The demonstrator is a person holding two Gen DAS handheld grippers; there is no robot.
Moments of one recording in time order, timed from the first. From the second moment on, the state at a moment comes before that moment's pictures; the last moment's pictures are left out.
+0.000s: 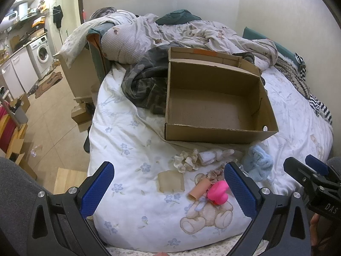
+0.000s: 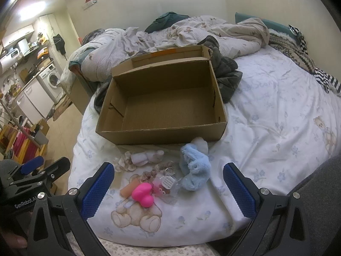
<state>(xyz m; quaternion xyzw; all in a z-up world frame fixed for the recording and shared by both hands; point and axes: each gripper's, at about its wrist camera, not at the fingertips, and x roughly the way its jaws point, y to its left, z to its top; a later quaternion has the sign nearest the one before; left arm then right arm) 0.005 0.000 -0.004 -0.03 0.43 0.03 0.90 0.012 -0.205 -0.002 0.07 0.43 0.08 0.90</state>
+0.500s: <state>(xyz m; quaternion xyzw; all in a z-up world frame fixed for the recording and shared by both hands) 0.005 -0.001 -0.003 -0.03 0.43 0.03 0.90 0.011 -0.203 -0.002 0.07 0.43 0.08 0.90</state>
